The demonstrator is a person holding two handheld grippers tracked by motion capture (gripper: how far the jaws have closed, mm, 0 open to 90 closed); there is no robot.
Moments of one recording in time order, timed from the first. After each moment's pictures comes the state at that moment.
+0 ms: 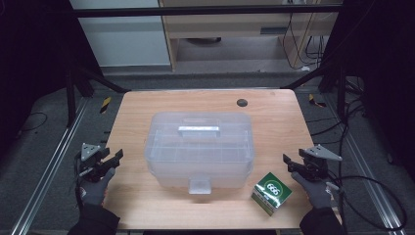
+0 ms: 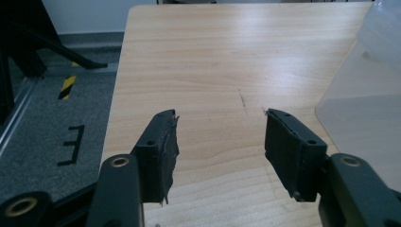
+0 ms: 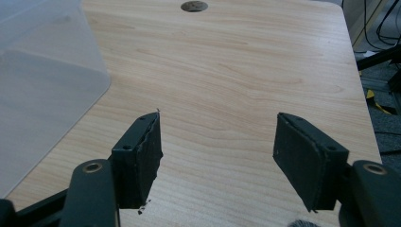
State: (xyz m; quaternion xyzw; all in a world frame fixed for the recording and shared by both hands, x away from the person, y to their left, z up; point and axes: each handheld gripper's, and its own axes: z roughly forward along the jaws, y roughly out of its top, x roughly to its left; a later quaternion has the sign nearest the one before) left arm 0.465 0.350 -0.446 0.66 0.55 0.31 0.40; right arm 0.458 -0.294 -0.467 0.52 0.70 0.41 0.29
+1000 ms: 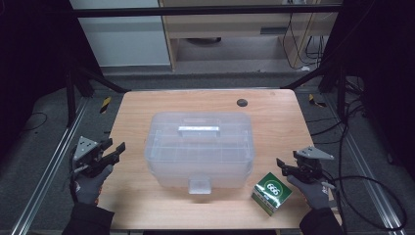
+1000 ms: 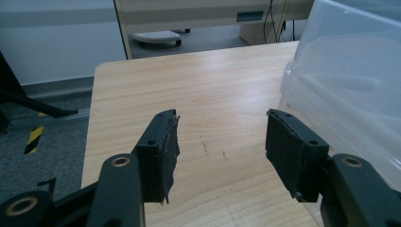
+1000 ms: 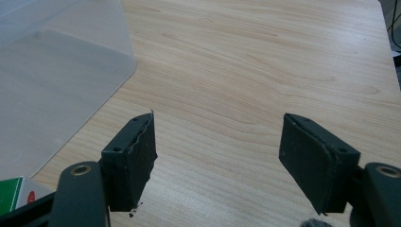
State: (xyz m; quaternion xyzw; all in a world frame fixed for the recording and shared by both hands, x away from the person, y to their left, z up) left arm 0.462 0.341 -0.414 0.68 0.47 0.32 0.46; right arm 0.457 -0.280 -0.466 0.49 0.73 0.39 0.27
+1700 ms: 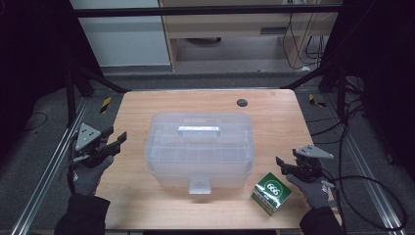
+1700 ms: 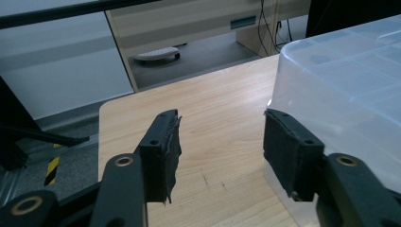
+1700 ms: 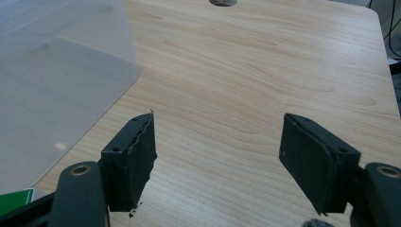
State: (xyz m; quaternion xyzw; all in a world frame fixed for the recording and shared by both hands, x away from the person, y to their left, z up) left arm 0.467 0.323 -0.367 0.71 0.42 0.35 0.45; right arm 0.458 -0.276 -0.461 0.48 0.73 0.40 0.27
